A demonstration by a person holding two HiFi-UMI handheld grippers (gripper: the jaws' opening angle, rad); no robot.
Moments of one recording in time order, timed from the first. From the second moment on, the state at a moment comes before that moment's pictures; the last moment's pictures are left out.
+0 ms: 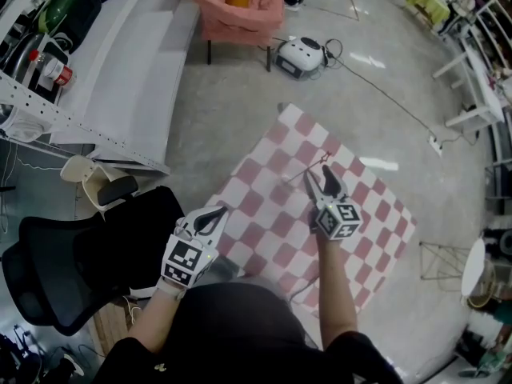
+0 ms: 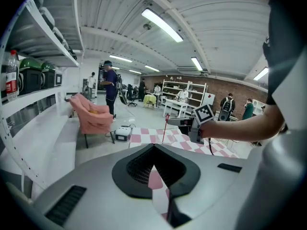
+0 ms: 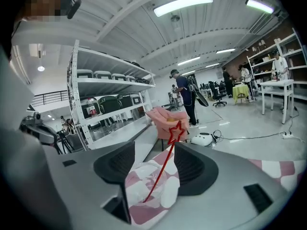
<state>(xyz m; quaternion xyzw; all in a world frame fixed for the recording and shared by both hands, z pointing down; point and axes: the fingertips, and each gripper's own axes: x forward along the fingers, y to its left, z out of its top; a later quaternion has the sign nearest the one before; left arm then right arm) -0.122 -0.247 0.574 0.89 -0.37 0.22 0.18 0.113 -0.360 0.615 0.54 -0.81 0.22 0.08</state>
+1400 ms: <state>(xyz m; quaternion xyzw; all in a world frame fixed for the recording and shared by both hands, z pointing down) 0.012 -0.218 0.502 0.96 -0.23 0.15 0.12 0.149 -0.185 0.462 0.57 -0.81 0.13 0.01</state>
